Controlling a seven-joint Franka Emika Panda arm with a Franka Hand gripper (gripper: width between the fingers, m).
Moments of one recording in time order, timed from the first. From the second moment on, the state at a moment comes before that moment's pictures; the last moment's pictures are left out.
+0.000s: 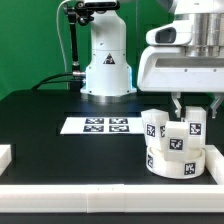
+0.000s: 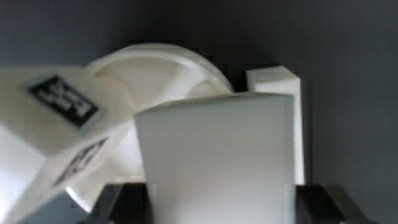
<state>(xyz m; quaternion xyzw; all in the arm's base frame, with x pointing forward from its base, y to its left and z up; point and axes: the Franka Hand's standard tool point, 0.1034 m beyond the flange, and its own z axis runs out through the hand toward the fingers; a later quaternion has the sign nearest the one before) 0.541 0.117 0.085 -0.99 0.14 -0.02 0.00</state>
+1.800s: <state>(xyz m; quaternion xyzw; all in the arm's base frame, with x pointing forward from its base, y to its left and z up) 0.541 0.122 0.082 -0.52 0.85 0.01 0.09</state>
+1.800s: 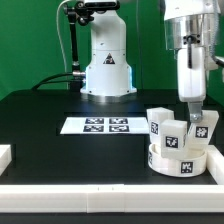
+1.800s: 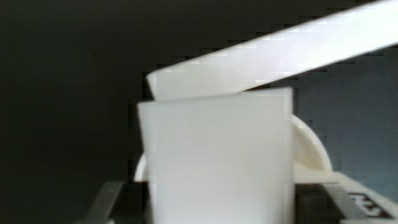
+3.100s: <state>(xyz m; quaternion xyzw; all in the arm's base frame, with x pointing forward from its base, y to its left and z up) 0.551 0.134 0.102 -0.81 0.59 0.00 0.06</state>
